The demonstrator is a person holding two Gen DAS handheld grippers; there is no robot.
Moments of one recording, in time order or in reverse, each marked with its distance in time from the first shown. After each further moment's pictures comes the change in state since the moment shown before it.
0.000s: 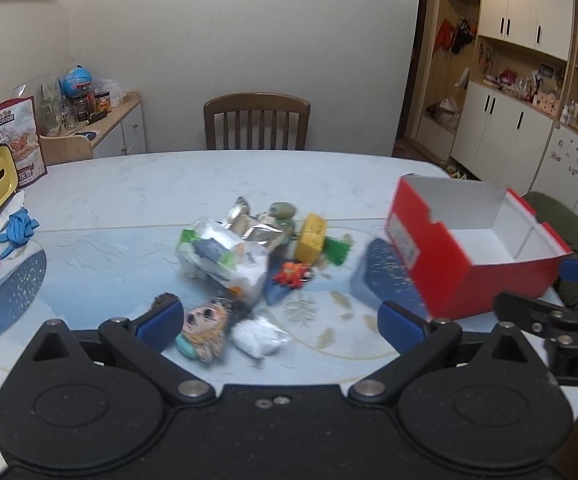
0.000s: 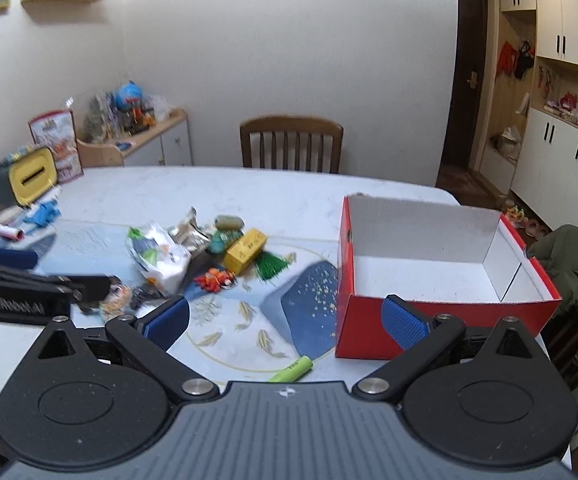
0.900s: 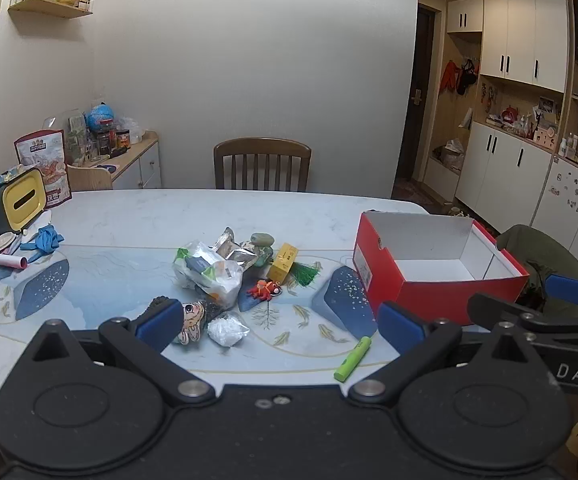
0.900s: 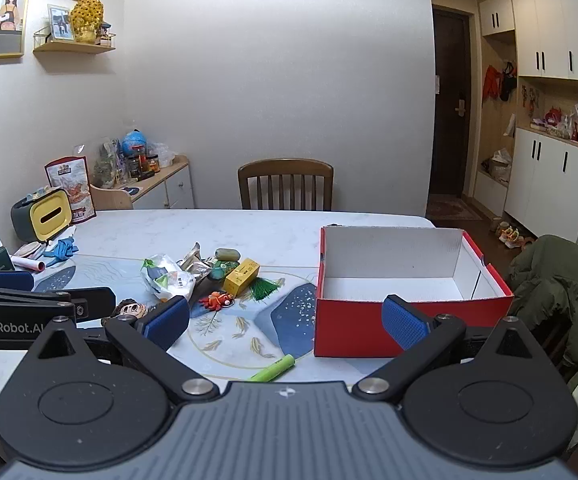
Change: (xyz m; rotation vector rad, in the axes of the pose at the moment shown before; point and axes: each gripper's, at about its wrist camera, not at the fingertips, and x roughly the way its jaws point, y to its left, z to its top) left arm -0.102 -0.073 -0.026 -0.047 -0.142 0.050; right arm -0.103 -0.037 -0.022 0.053 -0.159 0.036
